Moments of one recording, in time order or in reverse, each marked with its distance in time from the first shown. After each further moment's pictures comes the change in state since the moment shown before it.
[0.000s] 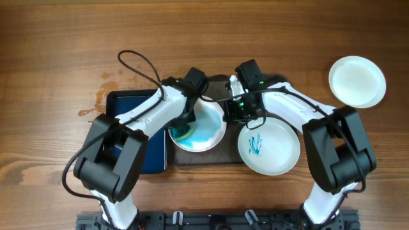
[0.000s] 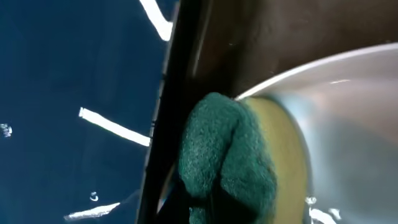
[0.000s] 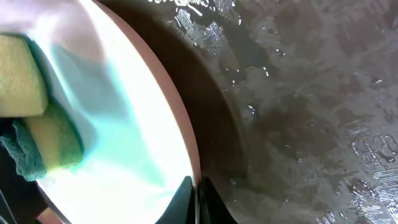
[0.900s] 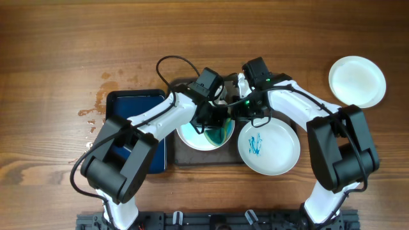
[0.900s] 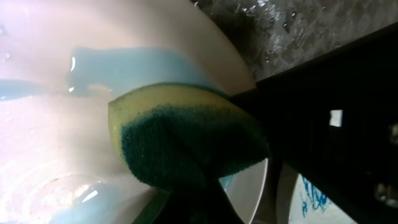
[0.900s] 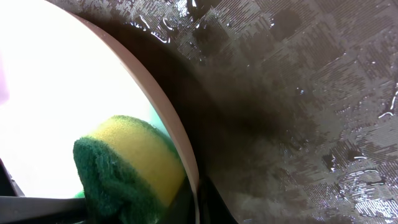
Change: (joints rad) left arm -0.091 0.015 -0.025 0.352 0.651 0.350; right arm -0.041 0.000 0.000 -0.019 0.042 0.000
